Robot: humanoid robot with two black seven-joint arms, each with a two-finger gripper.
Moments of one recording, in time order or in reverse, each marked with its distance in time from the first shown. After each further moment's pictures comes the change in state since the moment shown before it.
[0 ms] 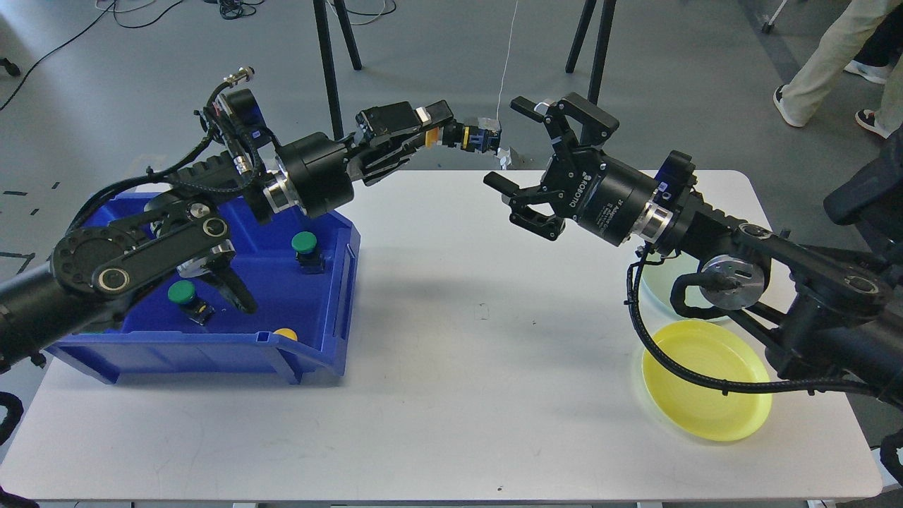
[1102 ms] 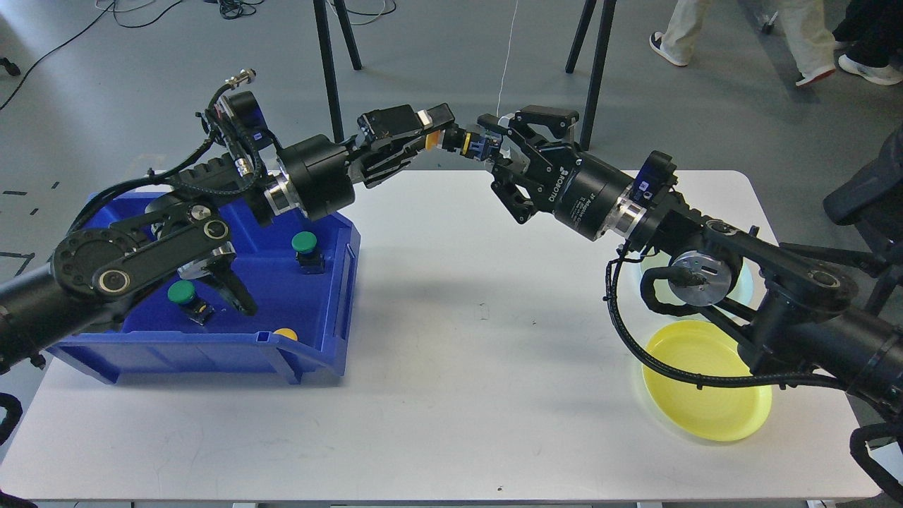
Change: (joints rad) left arm 0.001 0.002 0.006 -0.005 0.000 0.003 0.000; right arm 0.005 0.027 0.000 -0.006 0.003 -0.111 -0.014
